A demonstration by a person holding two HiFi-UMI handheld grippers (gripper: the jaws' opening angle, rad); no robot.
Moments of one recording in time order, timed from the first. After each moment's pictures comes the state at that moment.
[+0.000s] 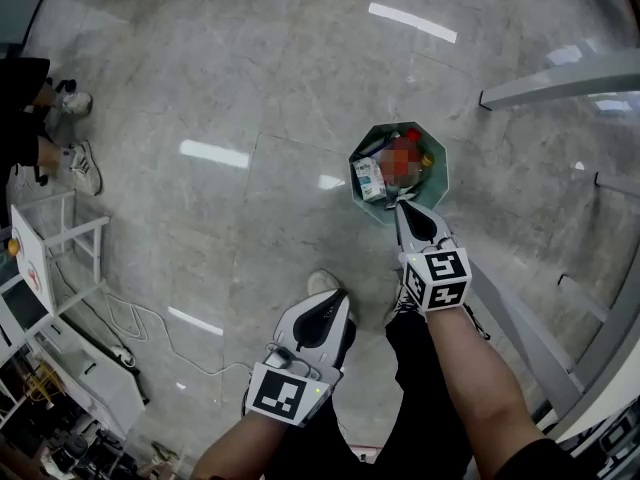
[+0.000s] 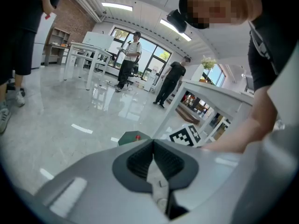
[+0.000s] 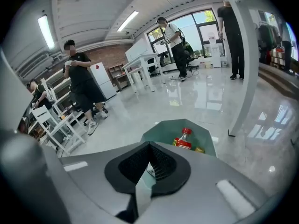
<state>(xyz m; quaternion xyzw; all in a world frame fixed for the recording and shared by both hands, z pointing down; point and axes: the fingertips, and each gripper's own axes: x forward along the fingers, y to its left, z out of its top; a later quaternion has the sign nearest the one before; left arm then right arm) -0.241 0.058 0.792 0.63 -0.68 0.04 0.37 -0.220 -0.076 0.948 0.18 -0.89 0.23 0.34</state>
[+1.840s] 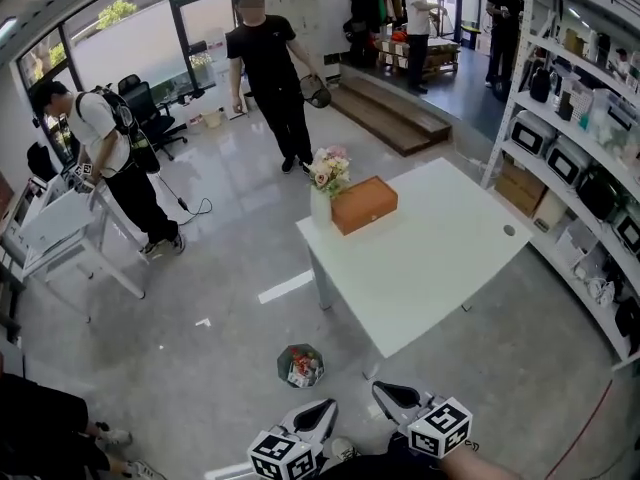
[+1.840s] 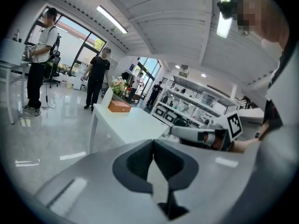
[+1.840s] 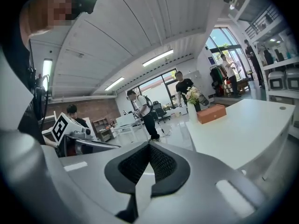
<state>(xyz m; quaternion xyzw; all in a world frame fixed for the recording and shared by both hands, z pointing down) -0.065 0.092 0.357 0.88 -0.36 0.10 0.28 0.017 0.076 0.343 0.40 -0.89 0.22 0.06</state>
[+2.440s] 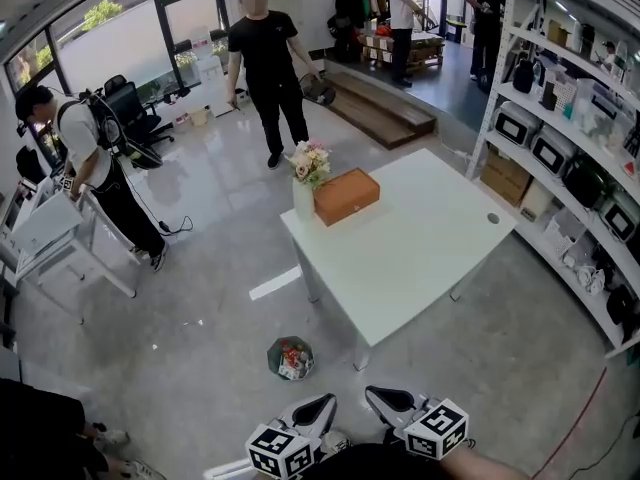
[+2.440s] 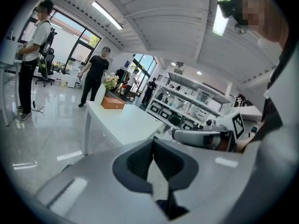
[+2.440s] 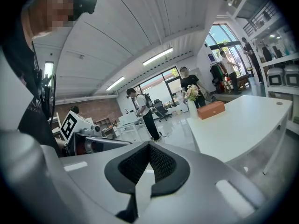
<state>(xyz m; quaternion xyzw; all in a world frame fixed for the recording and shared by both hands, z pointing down) -0.040 0.118 0.354 0.90 -0.33 0.11 0.27 0.026 0.122 0.341 0.39 -0.89 0.23 0.06</state>
